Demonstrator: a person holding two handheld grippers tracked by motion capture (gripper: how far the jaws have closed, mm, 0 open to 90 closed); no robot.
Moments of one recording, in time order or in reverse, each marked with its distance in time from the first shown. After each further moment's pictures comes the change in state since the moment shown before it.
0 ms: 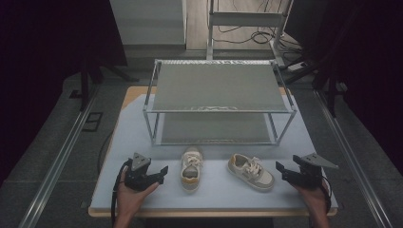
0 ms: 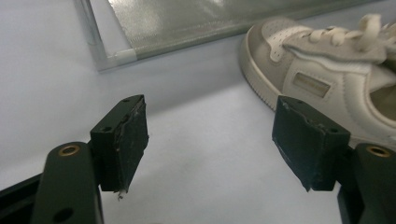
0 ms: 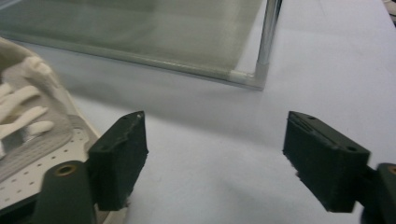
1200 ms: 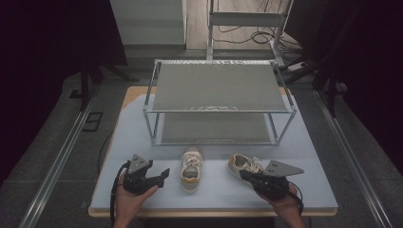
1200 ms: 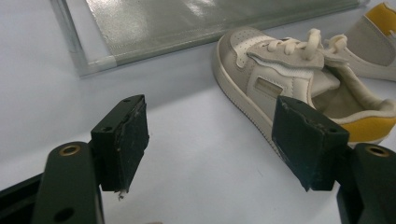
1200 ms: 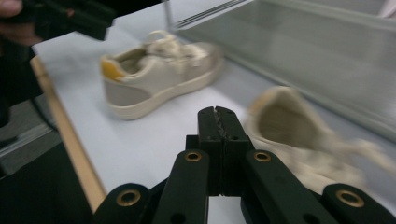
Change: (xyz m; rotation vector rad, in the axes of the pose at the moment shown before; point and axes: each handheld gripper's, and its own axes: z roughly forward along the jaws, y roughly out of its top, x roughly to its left) left arm -0.010 0.003 -0.015 -0.007 -0.054 0.002; right arm 0.119 0.028 -0.007 -0.019 0.473 -0.232
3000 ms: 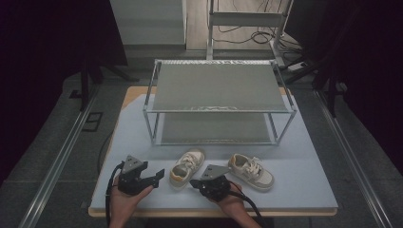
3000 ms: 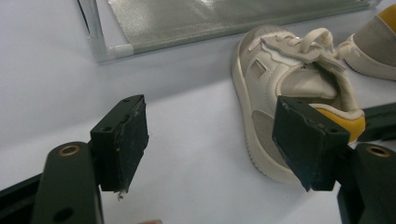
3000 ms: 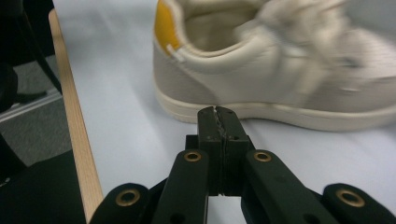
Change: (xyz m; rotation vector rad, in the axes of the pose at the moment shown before) left arm 0.012 -0.005 -0.007 0.007 0.008 -0.046; right arm 0.068 0.008 0.132 0.147 0.134 -0.107
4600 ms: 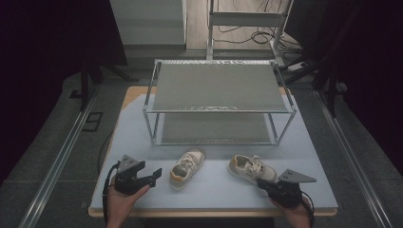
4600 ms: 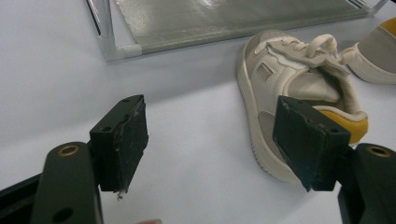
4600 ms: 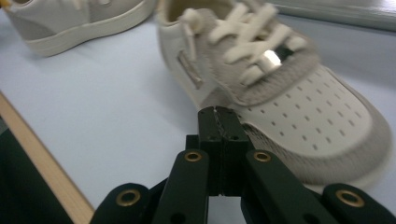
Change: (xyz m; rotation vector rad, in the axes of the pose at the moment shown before) left arm 0.008 -0.001 -0.004 -0.009 -0.007 -0.025; right arm -0.073 -0.104 -0.151 -0.072 -0.251 0.322
